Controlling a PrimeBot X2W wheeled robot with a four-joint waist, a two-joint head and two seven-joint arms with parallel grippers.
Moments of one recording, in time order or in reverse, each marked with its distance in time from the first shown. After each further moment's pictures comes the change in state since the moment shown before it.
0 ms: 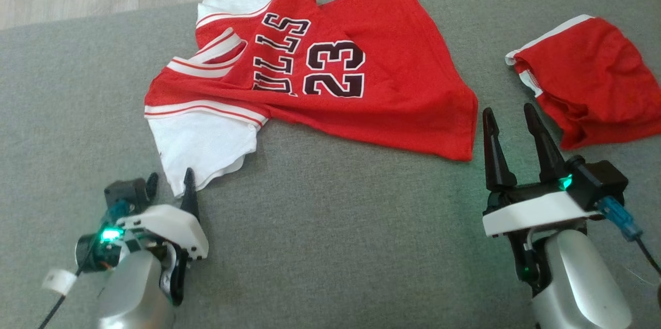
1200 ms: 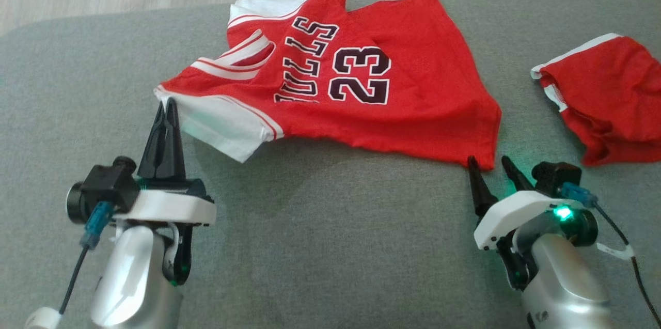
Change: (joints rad) left arm 0.100 -0.030 0.065 -0.465 0.095 -0.053 -0.181; right arm -0.168 0.000 -0.014 0.510 0.043 0.000 0.123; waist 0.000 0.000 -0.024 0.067
